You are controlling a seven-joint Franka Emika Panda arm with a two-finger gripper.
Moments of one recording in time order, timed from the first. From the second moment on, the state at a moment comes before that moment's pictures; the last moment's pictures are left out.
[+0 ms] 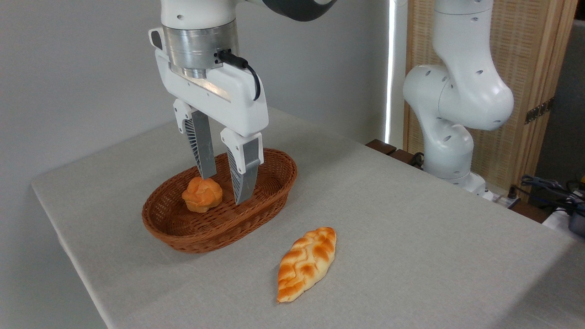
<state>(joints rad) -0.03 0.02 0.04 -1.64 -0.09 1.72 0.74</state>
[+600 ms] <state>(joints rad) -0.03 0.02 0.05 -1.64 -0.09 1.65 0.74</state>
